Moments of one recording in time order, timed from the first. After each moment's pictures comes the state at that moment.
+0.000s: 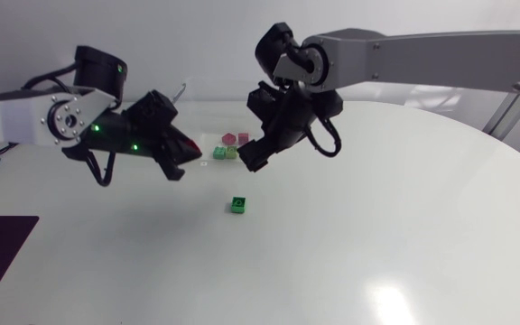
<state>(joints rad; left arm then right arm) -0.23 1.60 1.07 -0.25 0.40 0.65 0.60 1.98 1.66 -0.79 -0.07 -0.16</state>
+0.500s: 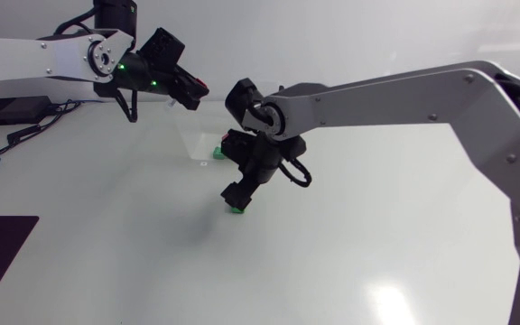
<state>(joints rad) -0.18 1.93 1.58 -0.22 0.40 0.55 0.69 2.11 1.60 -0.69 -0.08 -0.30</state>
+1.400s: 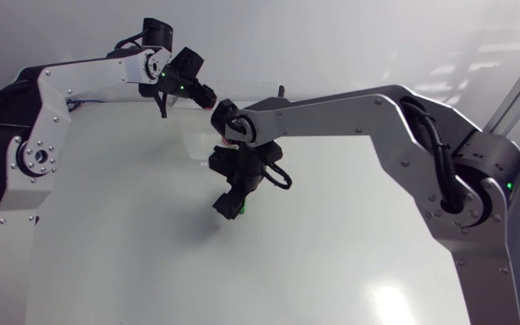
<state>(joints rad) -0.16 2.44 2.18 -0.38 0.30 0.49 0.70 2.33 1.82 -0.83 -0.13 -0.37</state>
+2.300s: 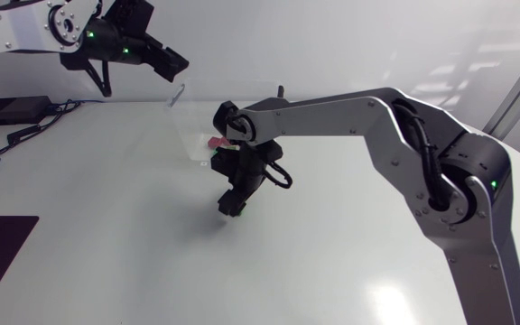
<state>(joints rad) -0.12 1.85 1.63 -0.24 0.30 0.49 0.69 2.36 1.86 -0.87 -0.14 -0.37</state>
